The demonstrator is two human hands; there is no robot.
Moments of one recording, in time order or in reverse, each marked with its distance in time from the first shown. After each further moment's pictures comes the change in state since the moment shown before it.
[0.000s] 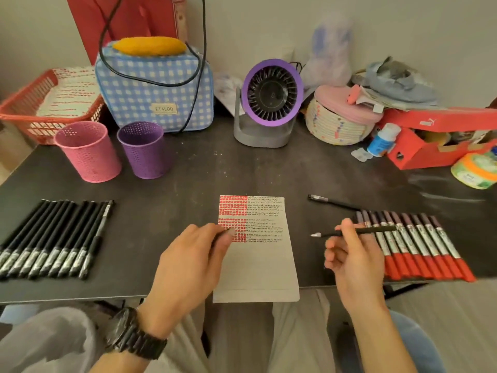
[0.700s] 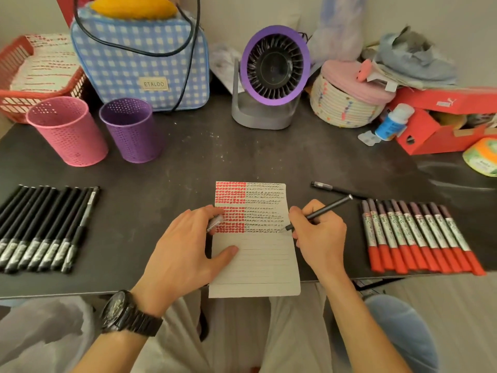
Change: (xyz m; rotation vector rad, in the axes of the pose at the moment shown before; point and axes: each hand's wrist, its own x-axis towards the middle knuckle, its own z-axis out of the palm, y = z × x) left_hand 0.009 -0.027 0.016 0.000 -0.284 -0.075; right_hand 0.027 0.035 0.042 -0.637 -0.066 -0.265
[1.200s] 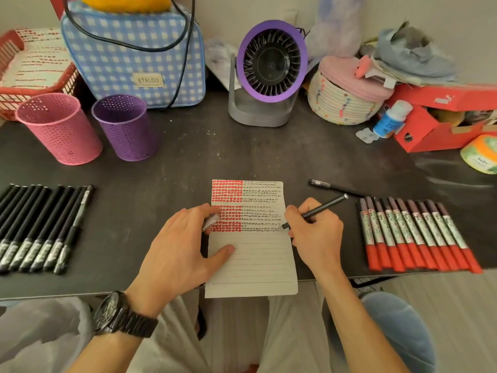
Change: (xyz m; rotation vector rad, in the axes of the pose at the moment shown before) left_hand 0.001 -0.001 0.001 0.002 -0.020 -0.040; right_hand 0.002 0.004 0.002 -0.006 -0.010 -0.005
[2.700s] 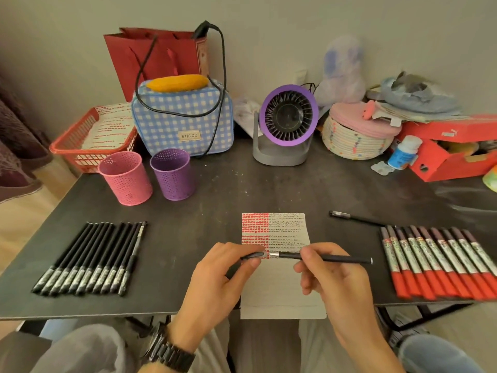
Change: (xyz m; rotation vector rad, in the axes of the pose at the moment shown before) left_hand -0.019 0.013 -0.013 -0.312 0.235 0.193; right_hand -0.069 -0.059 -0.017 0.532 -0.265 0.036
